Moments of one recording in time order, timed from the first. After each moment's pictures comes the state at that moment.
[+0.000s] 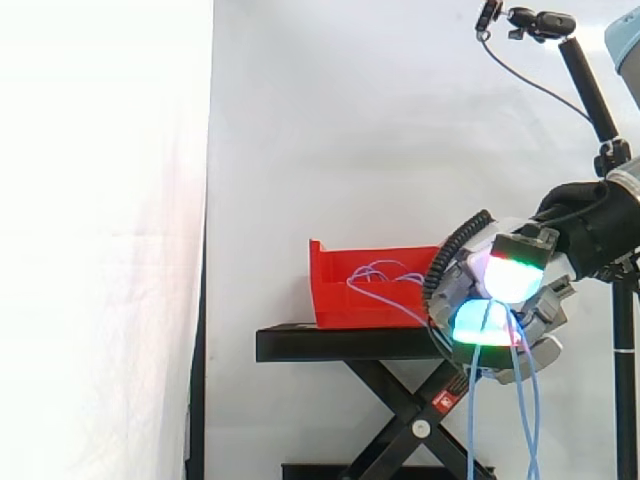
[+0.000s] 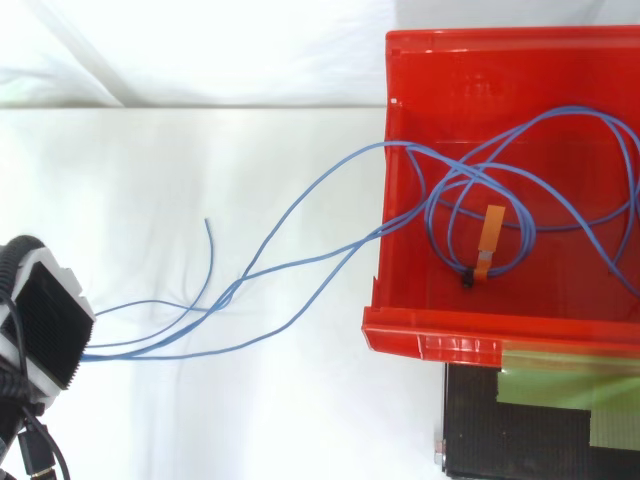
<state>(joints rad) 0.21 -2.15 -1.17 -3.47 -1.35 -0.09</state>
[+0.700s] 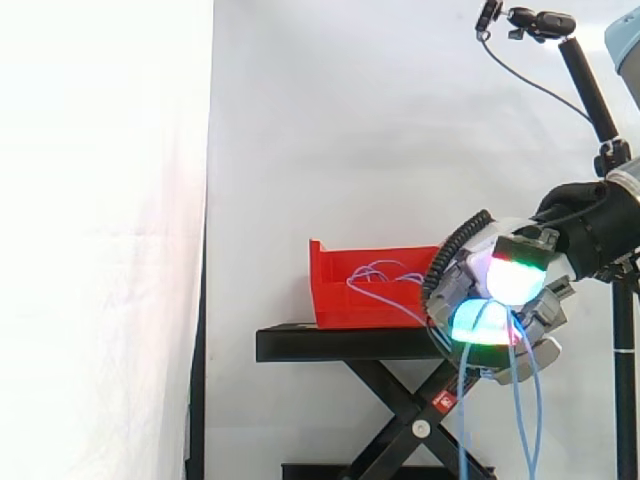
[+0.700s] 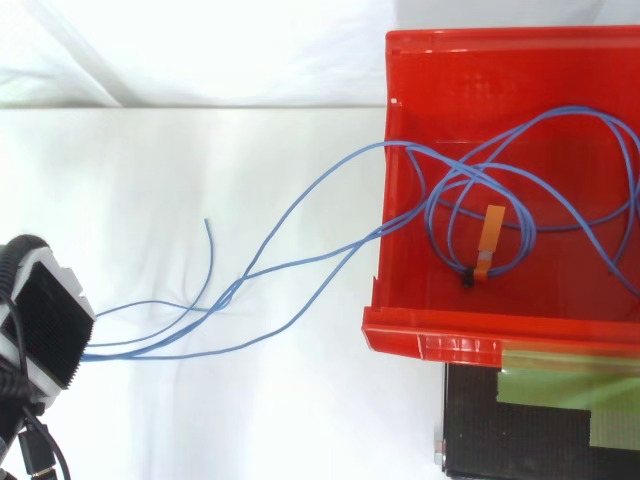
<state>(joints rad) 0.21 -2.15 -1.17 -3.47 -1.35 -0.10</state>
